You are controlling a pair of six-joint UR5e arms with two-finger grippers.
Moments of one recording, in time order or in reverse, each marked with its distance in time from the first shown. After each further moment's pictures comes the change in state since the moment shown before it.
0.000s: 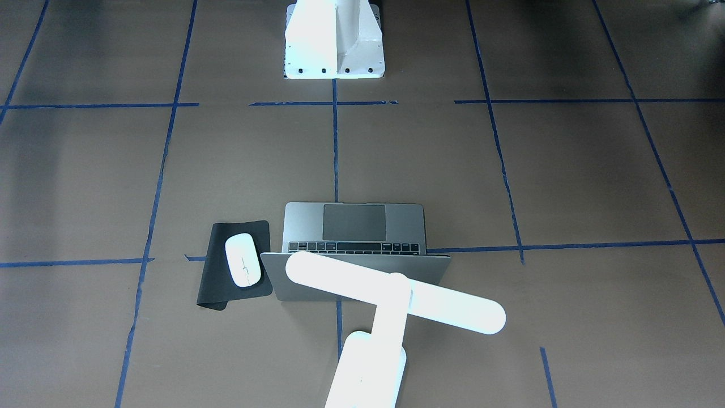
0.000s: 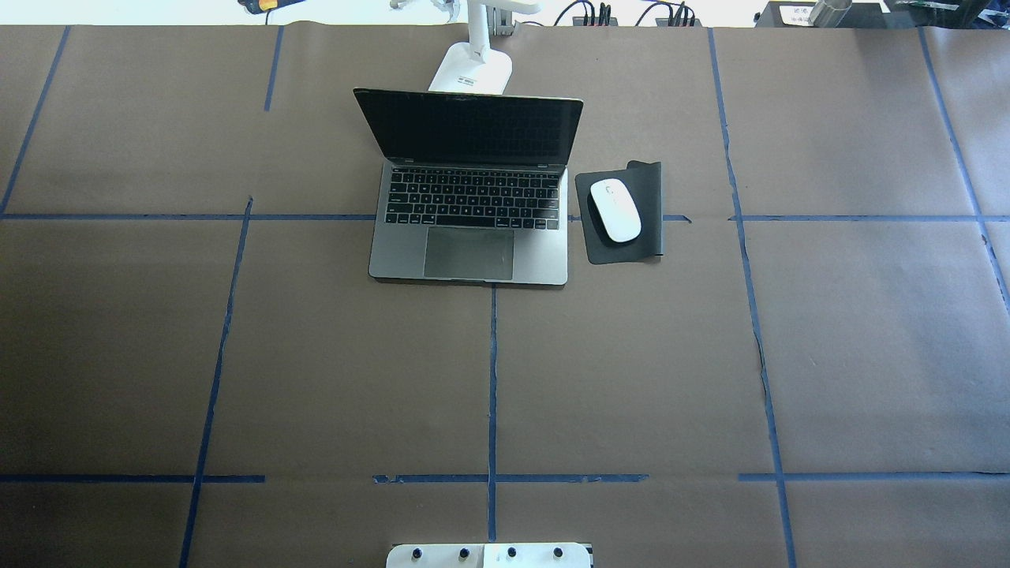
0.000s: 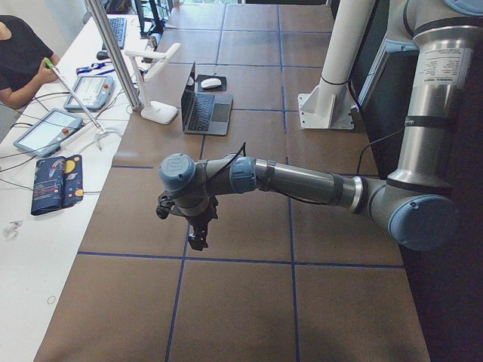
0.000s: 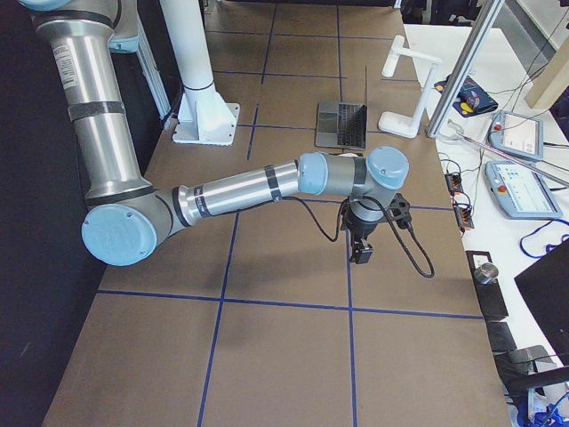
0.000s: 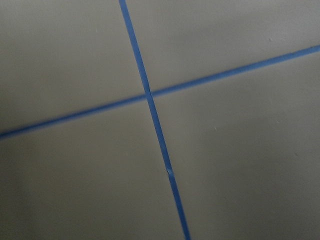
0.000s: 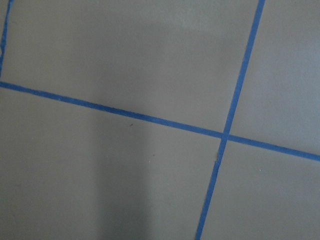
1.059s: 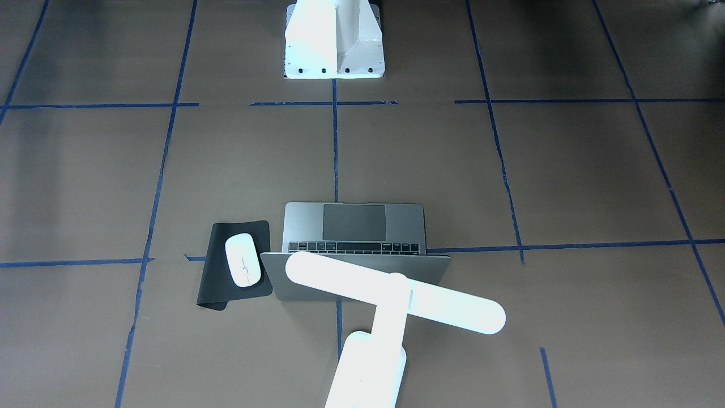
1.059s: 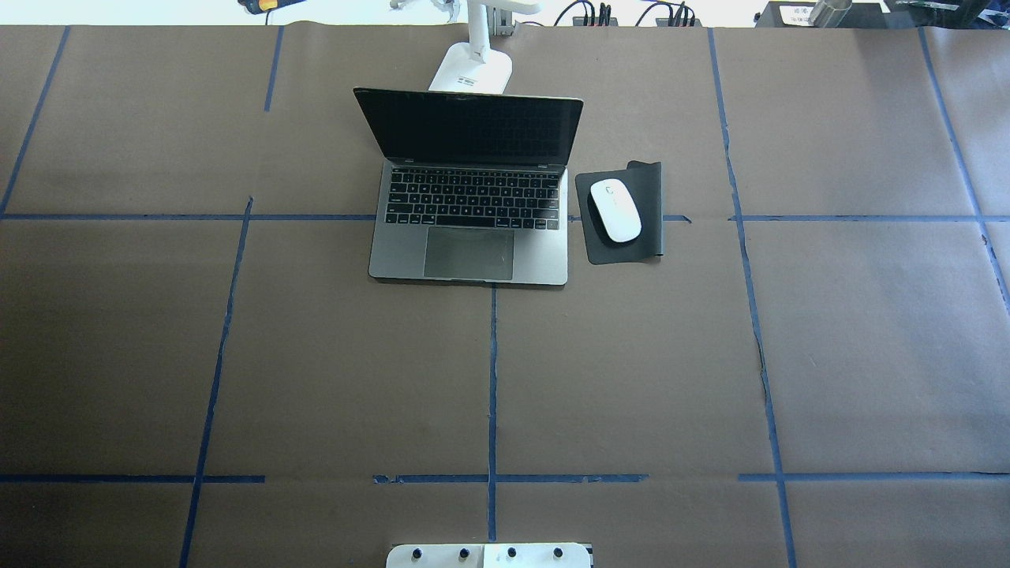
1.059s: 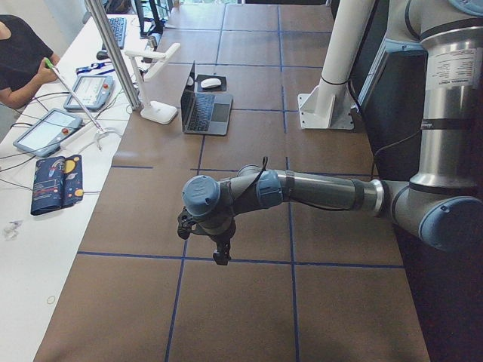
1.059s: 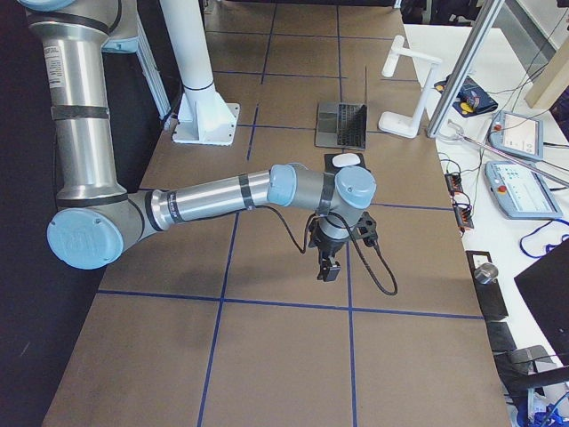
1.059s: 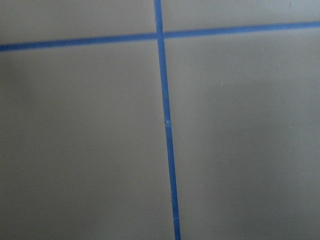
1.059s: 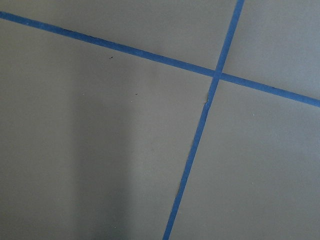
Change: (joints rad) left arm -0.027 0.123 -0.083 -0.023 -0.010 -0.025; right arm -0.008 -0.119 0.058 -0.026 -0.033 -0.086
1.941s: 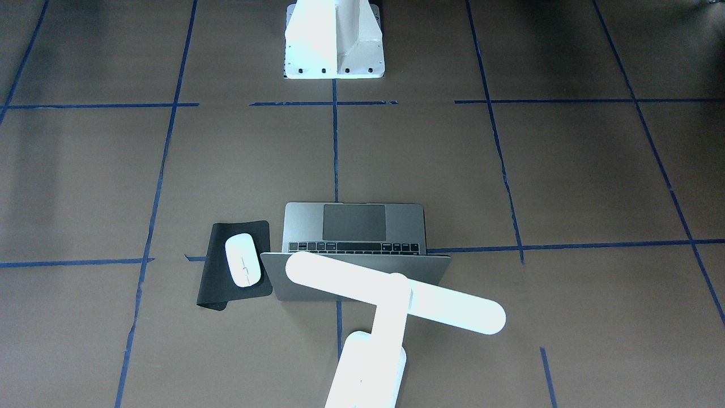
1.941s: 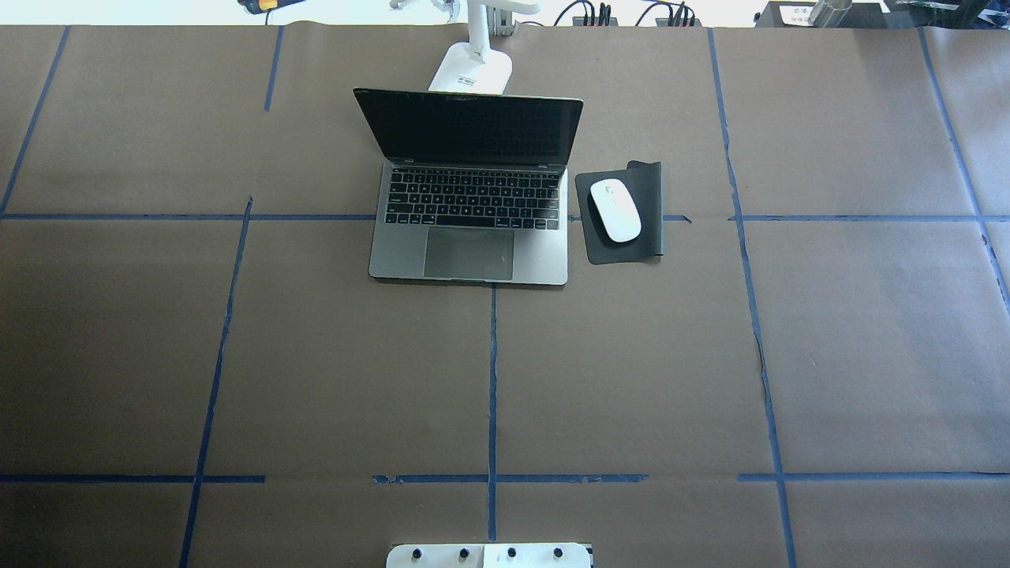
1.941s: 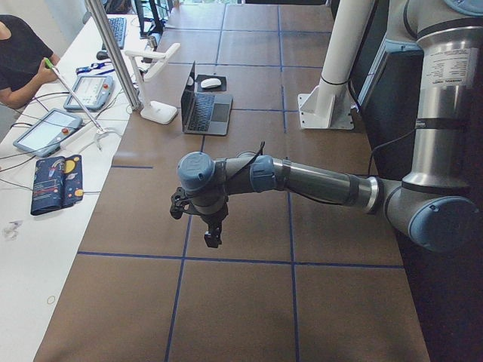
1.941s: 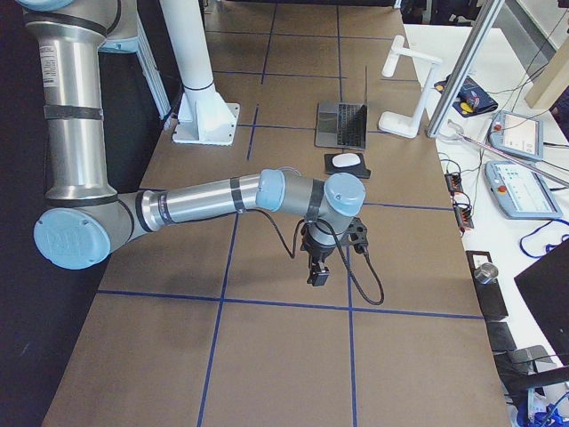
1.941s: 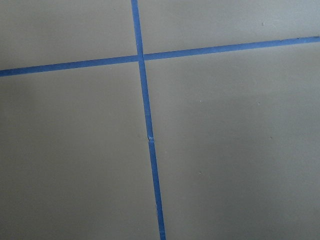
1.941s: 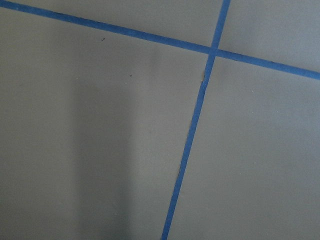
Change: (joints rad) left arm 0.041 -0.051 -0.014 -0.011 0.004 -0.069; right arm 0.017 -0.063 0.027 0.000 0.011 0.011
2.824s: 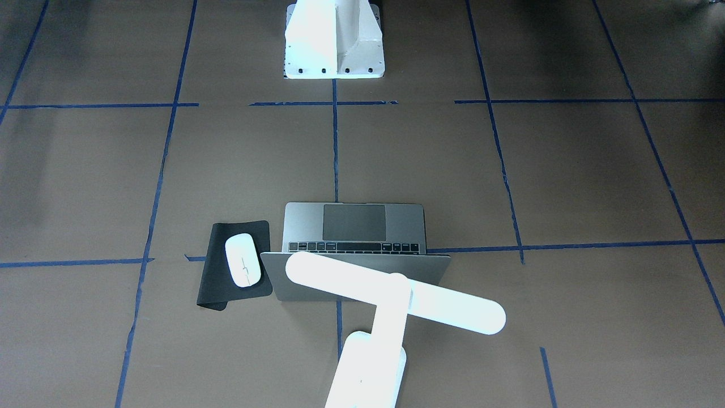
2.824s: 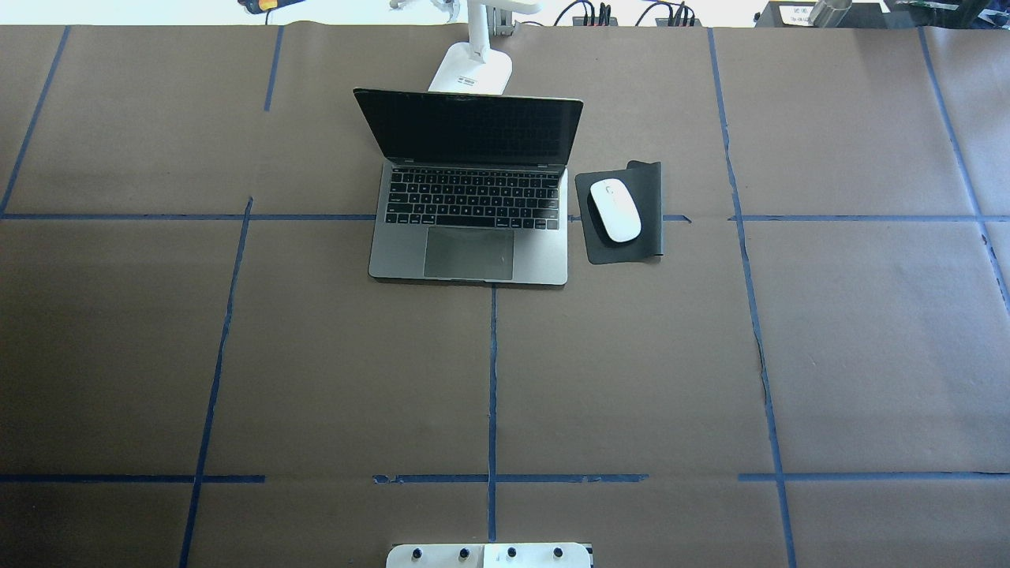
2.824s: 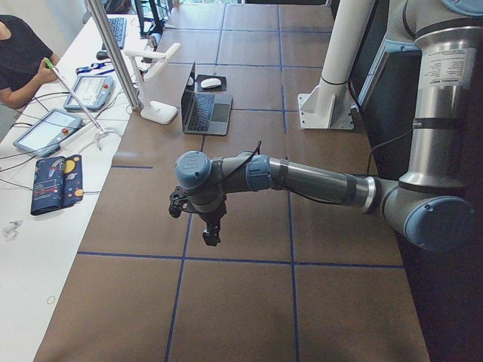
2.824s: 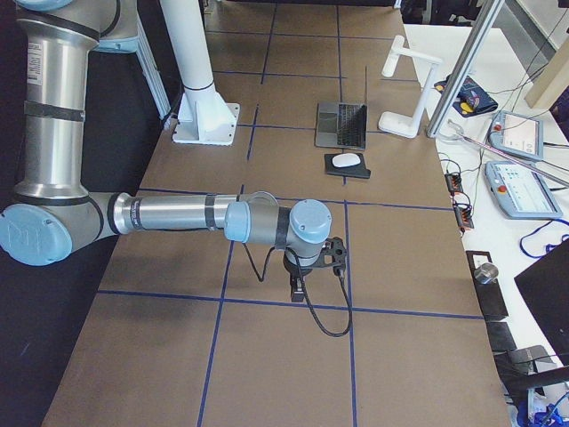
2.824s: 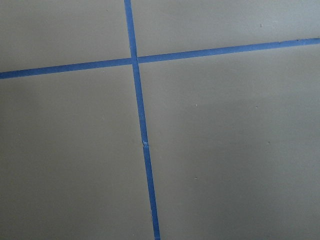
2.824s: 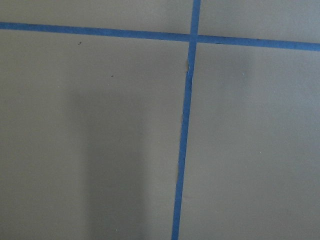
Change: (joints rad) left arm 0.014 -0.007 -0.001 -0.002 0.002 -0.014; right arm 0.016 -0.136 -0.008 0.269 0.082 0.215
